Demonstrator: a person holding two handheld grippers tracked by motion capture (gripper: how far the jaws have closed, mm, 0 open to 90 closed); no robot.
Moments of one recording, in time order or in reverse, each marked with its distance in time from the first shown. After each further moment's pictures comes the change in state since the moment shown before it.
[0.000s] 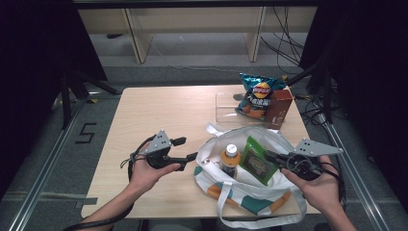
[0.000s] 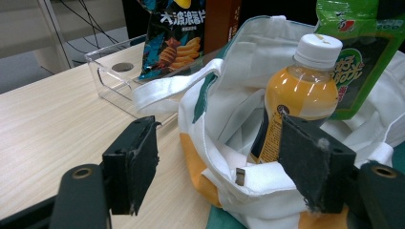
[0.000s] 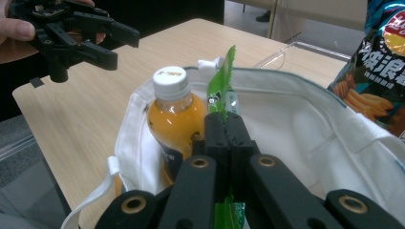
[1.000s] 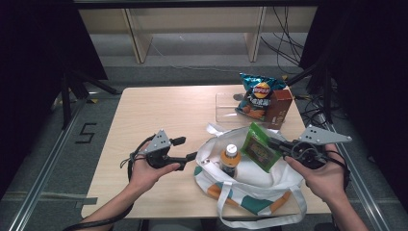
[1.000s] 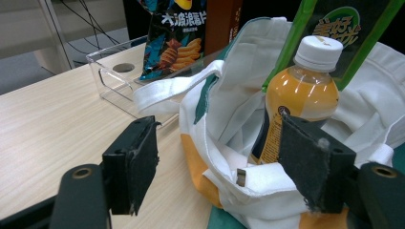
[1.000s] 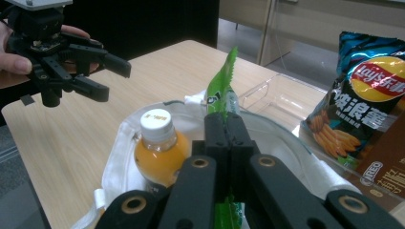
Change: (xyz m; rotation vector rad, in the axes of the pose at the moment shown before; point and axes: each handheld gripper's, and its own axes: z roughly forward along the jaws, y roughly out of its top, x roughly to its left) left arm 0.000 0.001 -0.001 -0.003 0.000 -0.001; right arm -0.007 0.030 -0.007 -0.068 -0.040 -0.031
